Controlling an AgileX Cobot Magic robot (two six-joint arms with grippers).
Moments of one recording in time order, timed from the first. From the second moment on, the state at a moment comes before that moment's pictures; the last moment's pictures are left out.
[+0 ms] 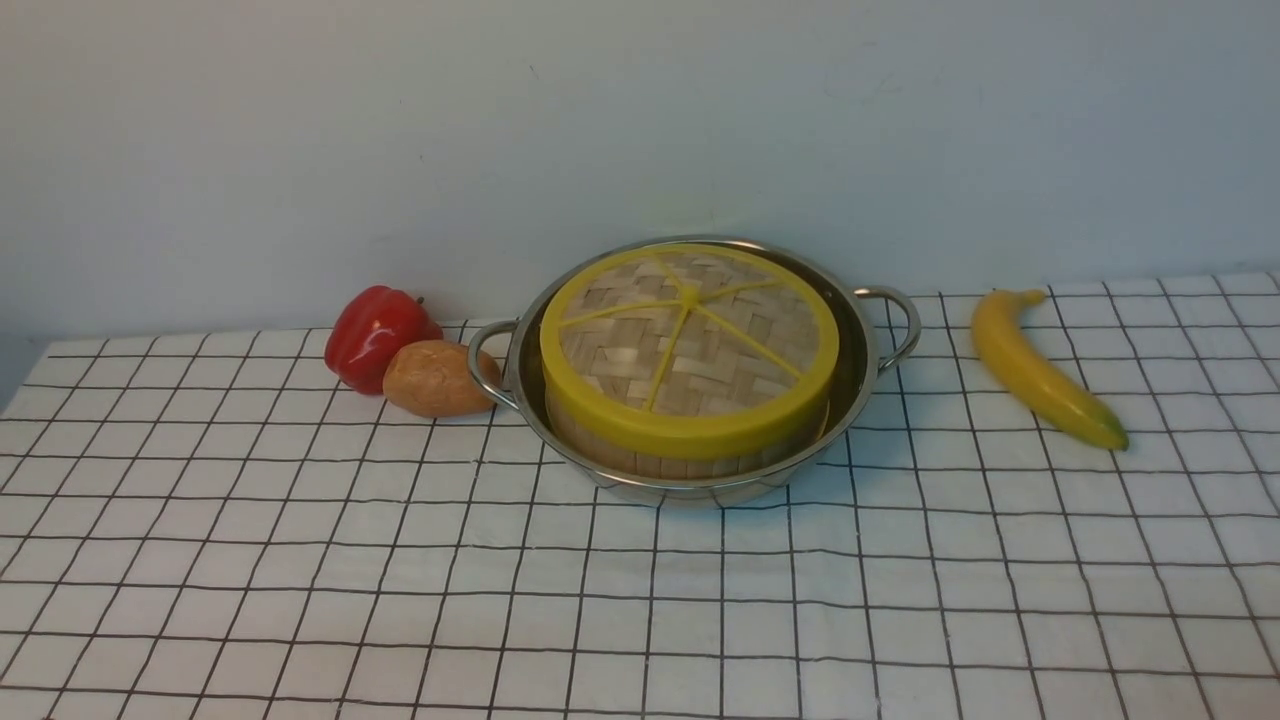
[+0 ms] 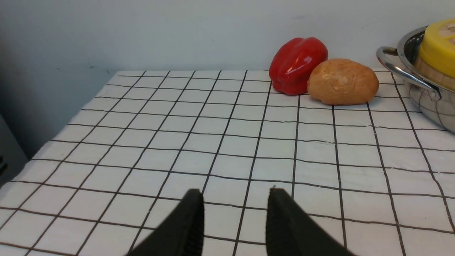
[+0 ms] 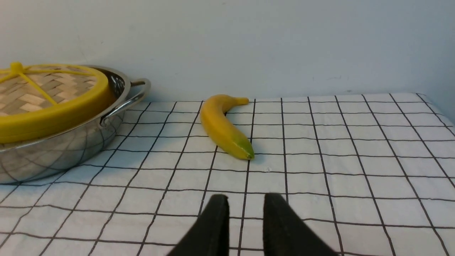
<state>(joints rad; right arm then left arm) 0.03 0.00 0.01 -0.07 0.33 0.21 0.16 0.00 0.01 -0.03 0.33 0.07</state>
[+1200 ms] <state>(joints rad) 0.03 0.00 0.01 -0.01 0.34 0.13 0.16 0.00 0.01 -0.03 0.33 0.07</state>
